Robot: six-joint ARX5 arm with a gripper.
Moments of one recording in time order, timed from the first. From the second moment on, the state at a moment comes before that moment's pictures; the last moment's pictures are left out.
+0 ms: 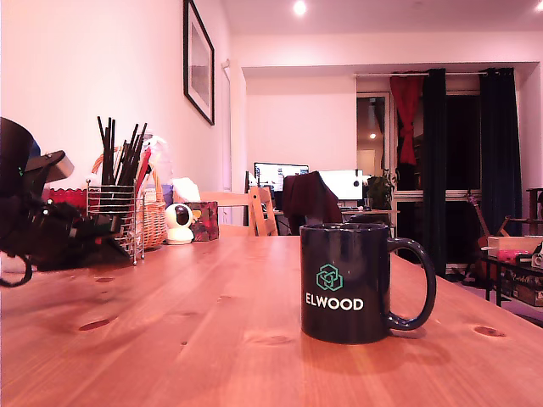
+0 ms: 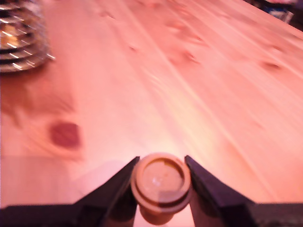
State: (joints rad) arm -0.11 1.97 0.76 0.81 0.35 -0.06
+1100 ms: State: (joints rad) arm -0.45 1.54 0.49 0.70 0.34 -0.08
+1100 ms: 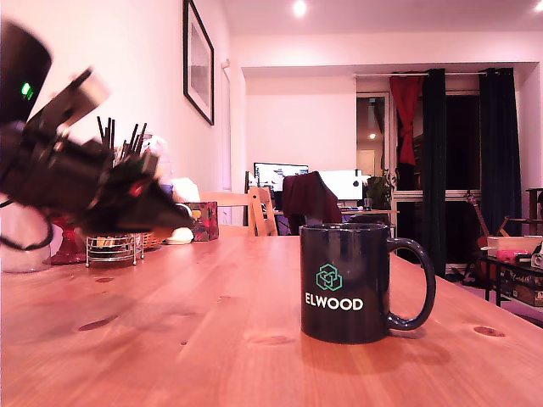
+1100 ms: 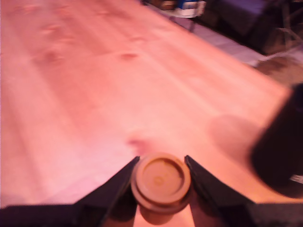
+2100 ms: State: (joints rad) arm -0.70 1.43 0.48 0.57 0.34 -0.07
